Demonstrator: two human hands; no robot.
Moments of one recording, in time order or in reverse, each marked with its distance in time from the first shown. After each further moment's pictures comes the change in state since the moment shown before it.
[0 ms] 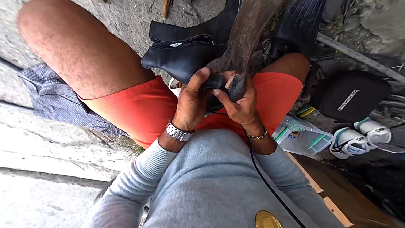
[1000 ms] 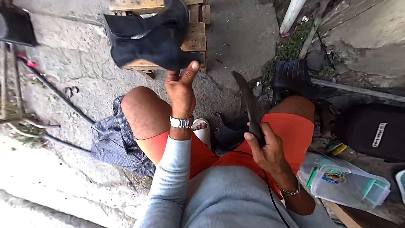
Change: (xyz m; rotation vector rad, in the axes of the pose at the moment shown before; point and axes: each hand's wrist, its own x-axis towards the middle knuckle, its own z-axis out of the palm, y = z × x) left_hand 0.123 0.118 0.024 0.157 0.020 0.719; right_hand -0.005 -0.018 -0.031 -0.408 0.147 0.029
